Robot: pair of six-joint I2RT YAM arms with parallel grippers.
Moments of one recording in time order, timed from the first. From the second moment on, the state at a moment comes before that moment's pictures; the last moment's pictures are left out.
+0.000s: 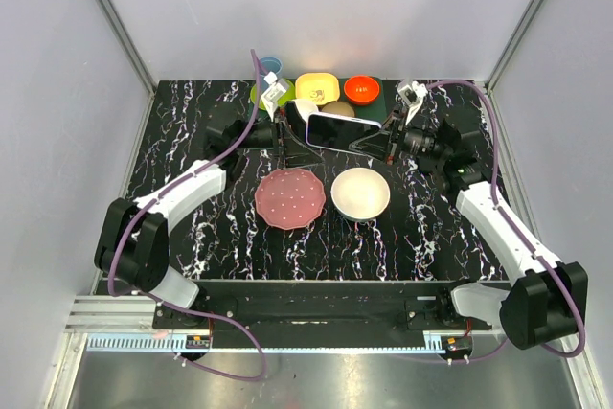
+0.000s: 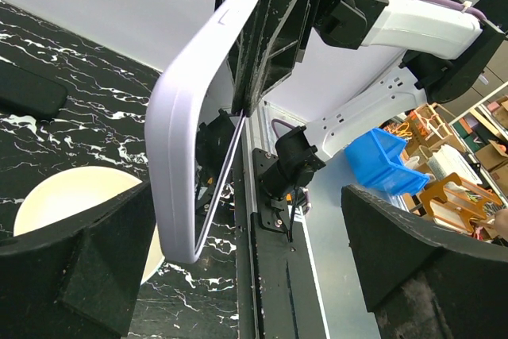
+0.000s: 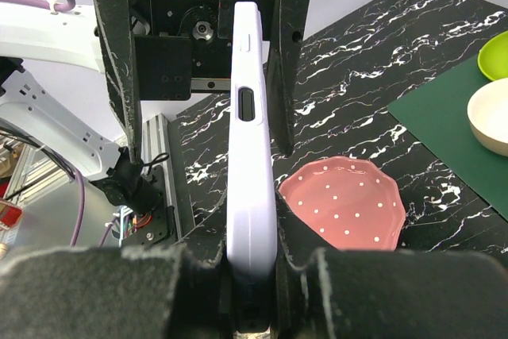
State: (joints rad) left arm -0.42 1.52 1.04 0.75 1.18 -0.82; right arm 0.26 1.20 0.95 0.30 -0.98 0.42
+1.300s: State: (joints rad) left arm -0.45 1.54 1.04 0.74 1.18 -0.82; right arm 0.33 1.25 0.95 0.24 -0.94 0.35
